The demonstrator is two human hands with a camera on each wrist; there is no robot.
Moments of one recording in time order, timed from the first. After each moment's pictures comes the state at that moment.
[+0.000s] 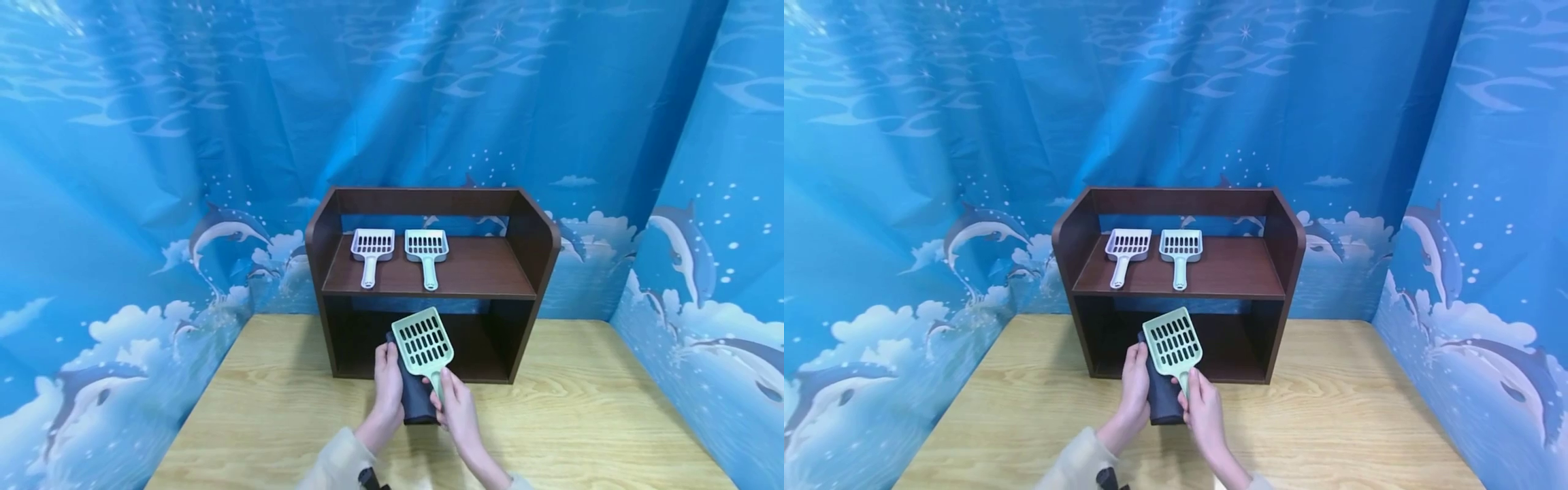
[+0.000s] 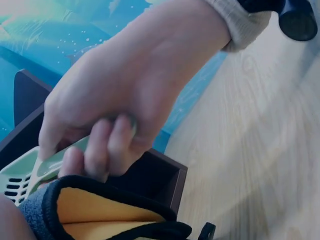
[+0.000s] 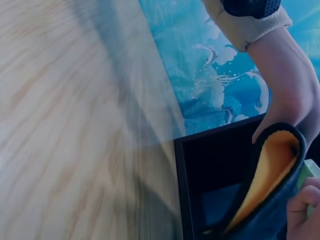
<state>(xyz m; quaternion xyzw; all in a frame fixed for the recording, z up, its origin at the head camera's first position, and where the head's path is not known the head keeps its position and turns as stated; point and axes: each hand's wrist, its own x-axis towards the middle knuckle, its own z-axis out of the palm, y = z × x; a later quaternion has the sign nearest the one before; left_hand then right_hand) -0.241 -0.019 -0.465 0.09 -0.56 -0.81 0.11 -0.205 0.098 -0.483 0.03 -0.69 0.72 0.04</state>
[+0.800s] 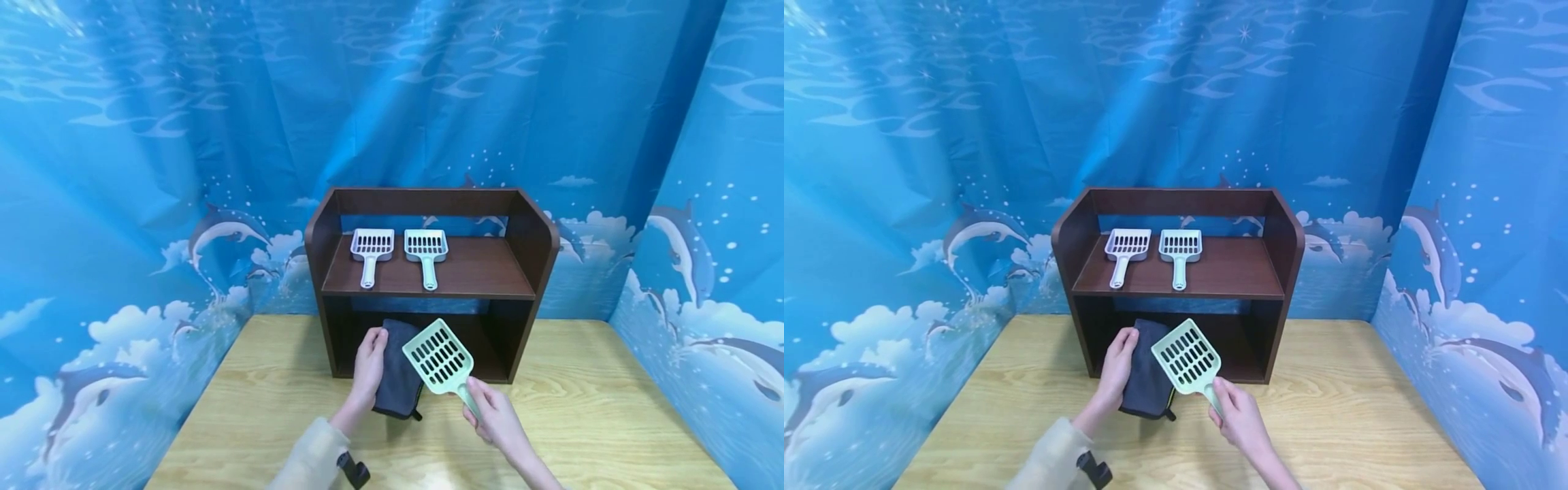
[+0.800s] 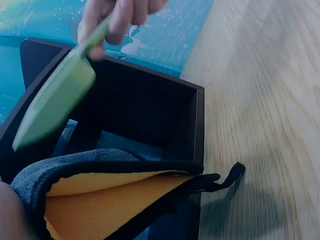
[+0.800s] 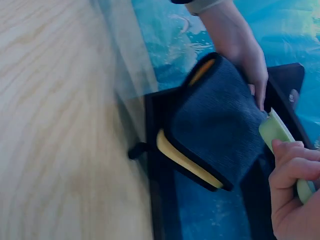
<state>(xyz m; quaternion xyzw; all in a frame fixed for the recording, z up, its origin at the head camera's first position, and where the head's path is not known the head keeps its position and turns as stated) -0.266 -0.064 -0.460 0.00 -0.72 -0.68 0.14 -0.189 0.160 -0.466 0.05 -0.76 0.64 -0.01</state>
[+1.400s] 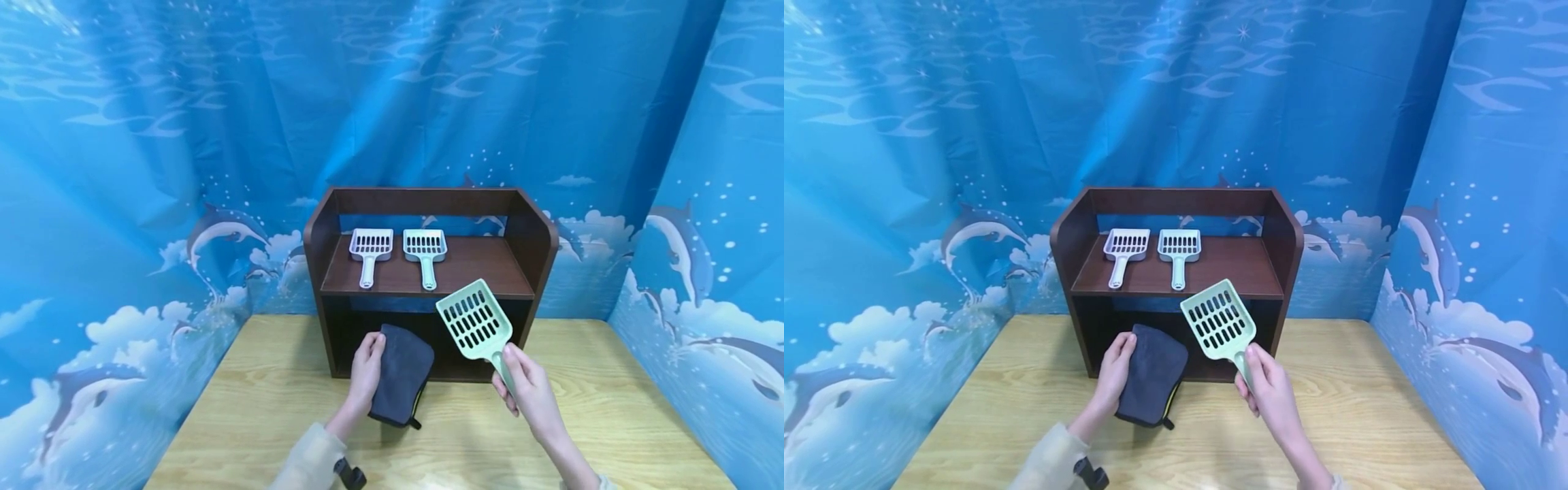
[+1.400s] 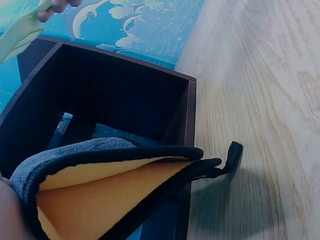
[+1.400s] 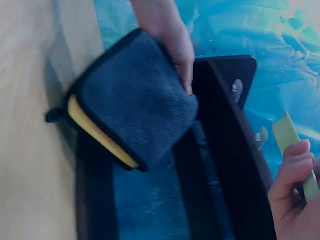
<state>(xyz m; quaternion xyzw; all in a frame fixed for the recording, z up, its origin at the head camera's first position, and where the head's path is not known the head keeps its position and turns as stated) -0.249 -0.067 -0.446 0.00 -0.73 -0.67 0.13 -0.192 0.193 -0.411 0.11 -0.76 0.63 0.11</state>
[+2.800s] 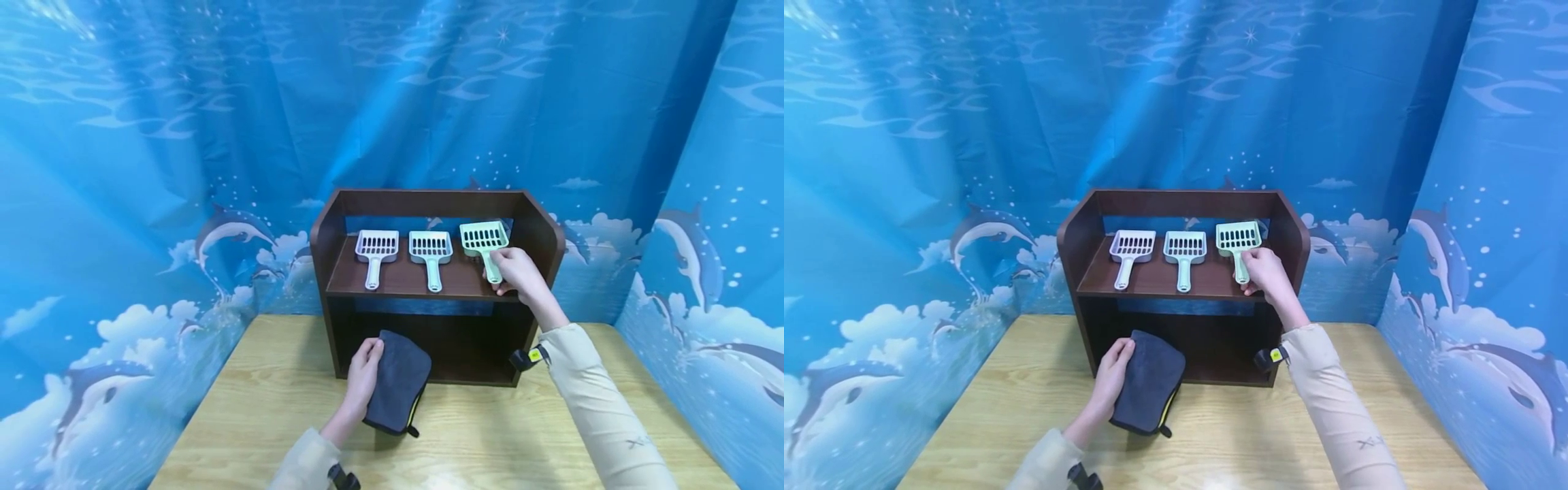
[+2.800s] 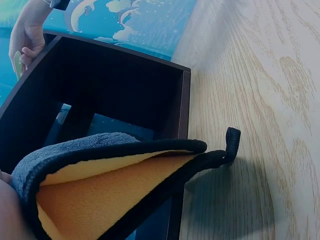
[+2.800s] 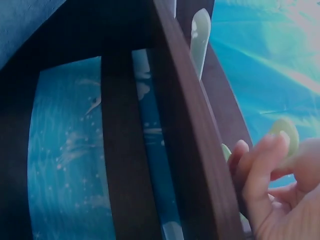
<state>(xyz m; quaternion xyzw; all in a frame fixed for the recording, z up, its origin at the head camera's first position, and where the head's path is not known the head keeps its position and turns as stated) -0.254 -0.084 -0.471 0.00 -0.72 -0.69 0.12 -0.344 0.202 -0.298 0.05 -0.85 0.53 -0.01</state>
